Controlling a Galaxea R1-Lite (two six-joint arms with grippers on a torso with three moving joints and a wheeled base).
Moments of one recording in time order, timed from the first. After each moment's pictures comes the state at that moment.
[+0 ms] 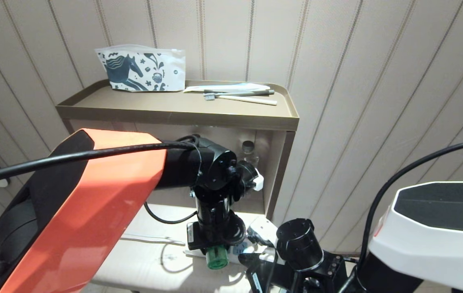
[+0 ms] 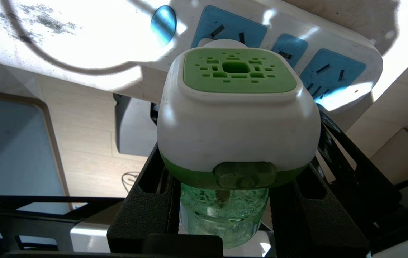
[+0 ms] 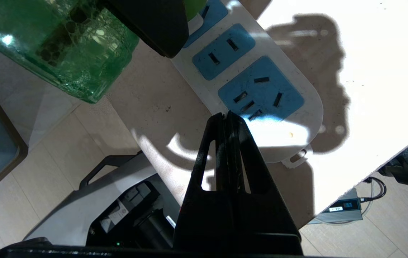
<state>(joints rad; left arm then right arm) -0.84 2.33 -1.92 1.02 0.06 -0.95 0.75 2.16 -0.53 -0.97 0.08 0.07</state>
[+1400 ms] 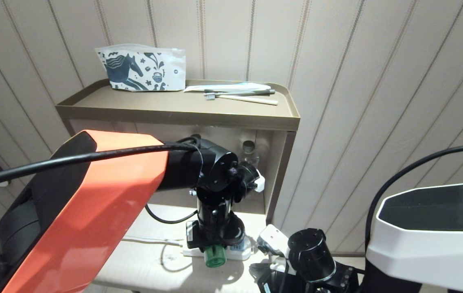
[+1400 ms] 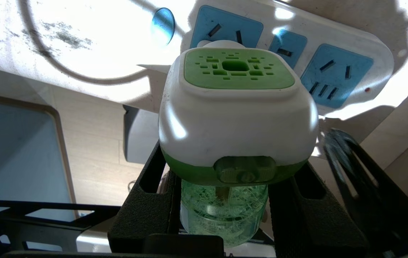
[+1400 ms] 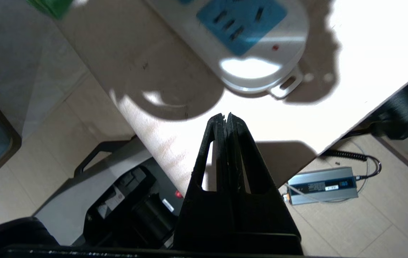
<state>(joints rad) -0.84 2.34 -1.92 1.02 0.13 -0.95 0.74 2.15 -0.43 -1.14 0.08 0.06</state>
